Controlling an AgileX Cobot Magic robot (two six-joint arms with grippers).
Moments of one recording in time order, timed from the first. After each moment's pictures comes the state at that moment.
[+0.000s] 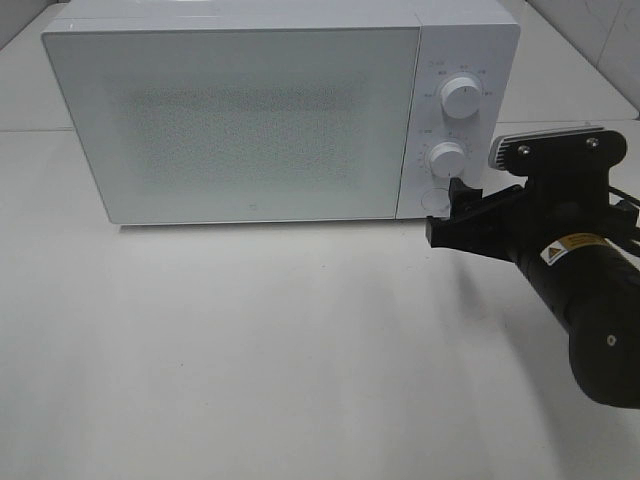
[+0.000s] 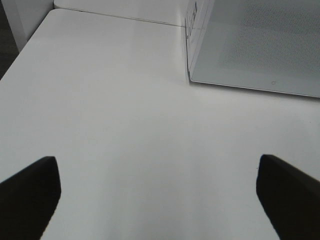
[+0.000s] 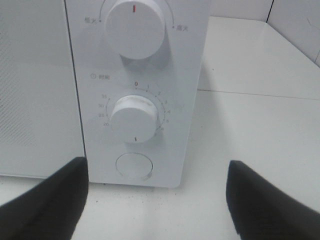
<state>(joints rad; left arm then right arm) -0.02 0.00 -0.52 -0.02 1.08 -0.11 0.63 1.79 -0.39 0.62 -1.20 -0.24</state>
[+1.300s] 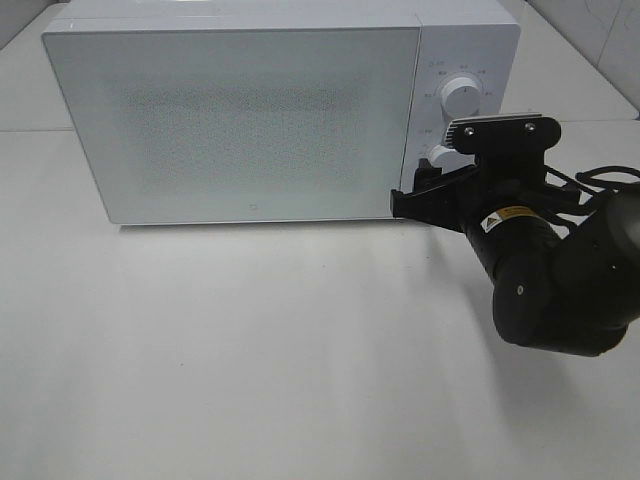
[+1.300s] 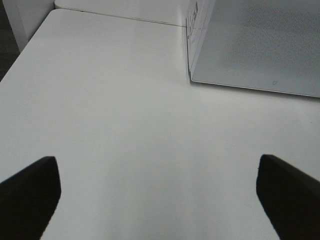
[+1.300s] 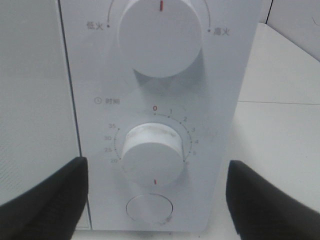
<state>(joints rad) -0.02 0.00 -0.52 -0.01 1.08 -0.11 0.60 1.97 -0.60 0.63 -1.20 -0.23</state>
